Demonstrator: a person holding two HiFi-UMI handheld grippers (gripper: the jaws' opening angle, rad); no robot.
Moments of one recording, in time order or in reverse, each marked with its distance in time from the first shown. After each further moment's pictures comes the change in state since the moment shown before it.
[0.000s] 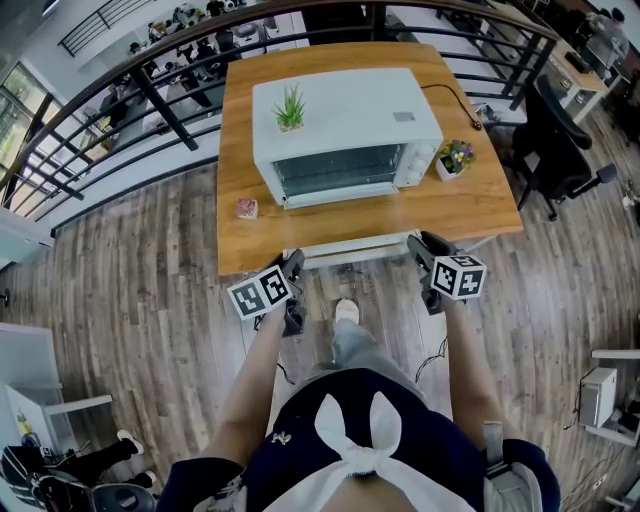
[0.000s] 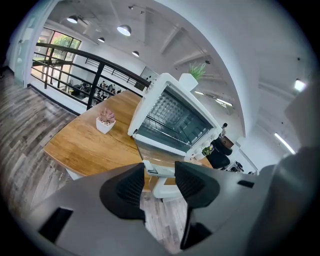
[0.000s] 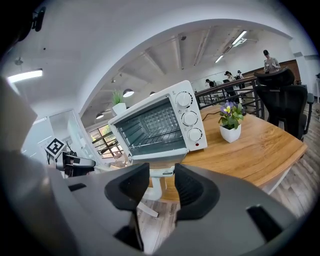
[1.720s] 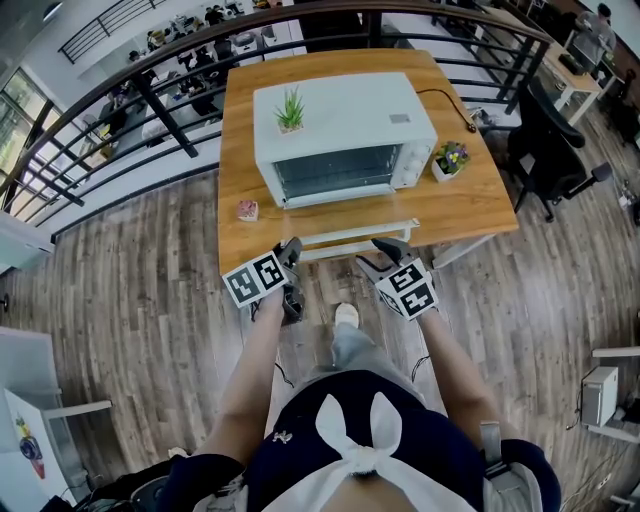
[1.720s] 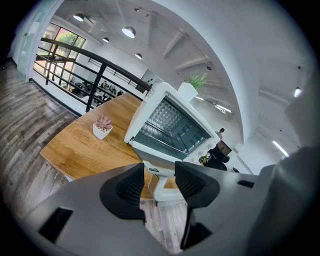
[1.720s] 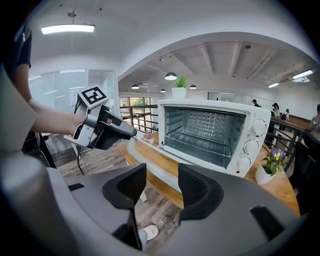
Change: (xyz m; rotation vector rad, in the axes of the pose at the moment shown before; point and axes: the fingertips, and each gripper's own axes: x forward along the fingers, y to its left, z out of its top) left arm 0.000 -0.009 0.028 -0.046 -0.037 -0.027; right arm 0.023 0.138 -0.016 -0.557 0.115 0.141
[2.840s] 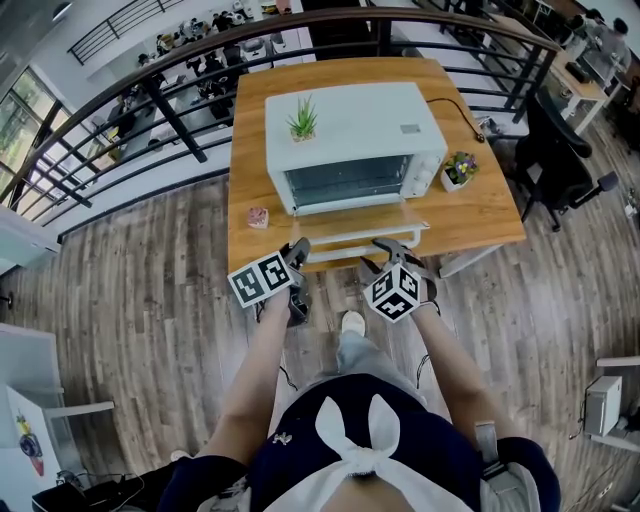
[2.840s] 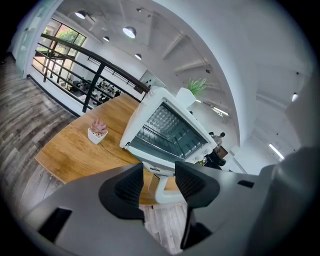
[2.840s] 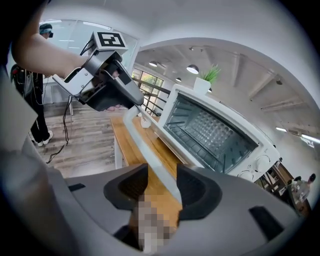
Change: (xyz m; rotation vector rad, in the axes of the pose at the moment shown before) left arm 0.002 -0.006 0.019 -0.017 -0.014 -0.043; right arm 0.040 -0.005 -0.006 -0.380 0.177 -0.130
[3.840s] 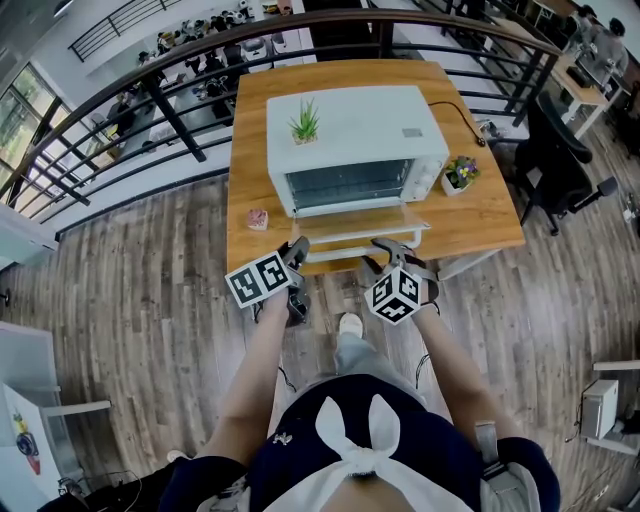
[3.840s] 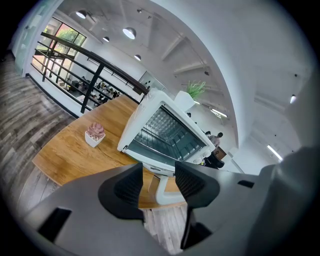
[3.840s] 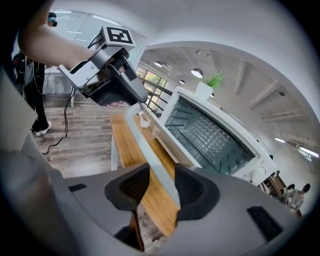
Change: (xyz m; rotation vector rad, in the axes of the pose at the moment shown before) left arm 0.002 -0.005 0.010 -0.001 -0.017 -0.022; right arm 0.000 -0.010 0.006 -0.087 -0.013 -0.032
